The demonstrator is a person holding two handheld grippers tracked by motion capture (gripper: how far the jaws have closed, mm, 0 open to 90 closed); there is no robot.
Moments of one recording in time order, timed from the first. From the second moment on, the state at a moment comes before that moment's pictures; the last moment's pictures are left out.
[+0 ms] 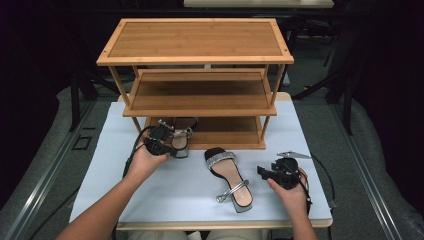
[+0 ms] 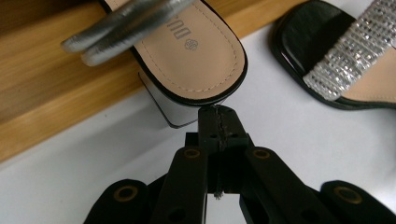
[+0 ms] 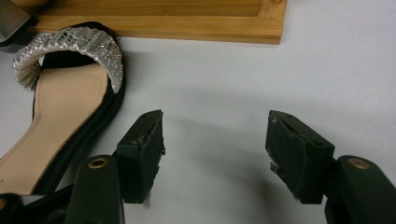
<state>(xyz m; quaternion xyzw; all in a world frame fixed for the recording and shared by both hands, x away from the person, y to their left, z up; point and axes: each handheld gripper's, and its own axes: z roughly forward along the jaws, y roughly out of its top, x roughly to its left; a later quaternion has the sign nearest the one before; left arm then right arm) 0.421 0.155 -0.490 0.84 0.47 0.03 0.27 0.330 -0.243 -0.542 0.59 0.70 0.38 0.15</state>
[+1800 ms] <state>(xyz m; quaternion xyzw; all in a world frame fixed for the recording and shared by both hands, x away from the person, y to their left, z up) 0.367 0.244 -0.516 0.80 0.51 0.06 0.32 0.337 -0.192 -0.498 0.54 0.78 0.28 0.14</state>
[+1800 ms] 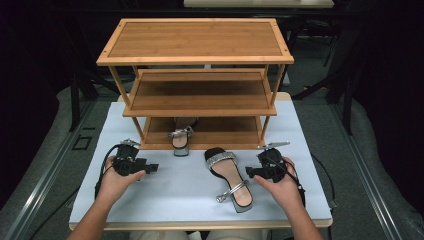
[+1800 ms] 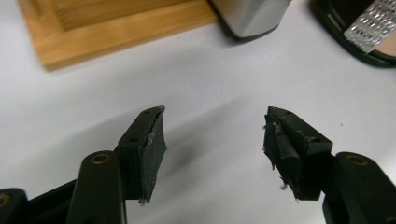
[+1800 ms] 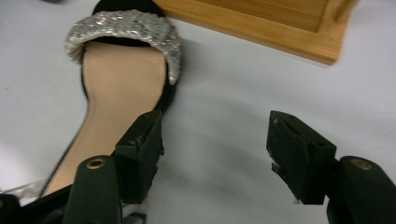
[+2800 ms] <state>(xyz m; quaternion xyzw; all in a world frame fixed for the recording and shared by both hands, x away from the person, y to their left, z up) 0.363 0.255 -0.517 0.79 0.51 0.06 0.32 0.340 -0.127 -0.495 0.49 0.84 0.21 0.09</state>
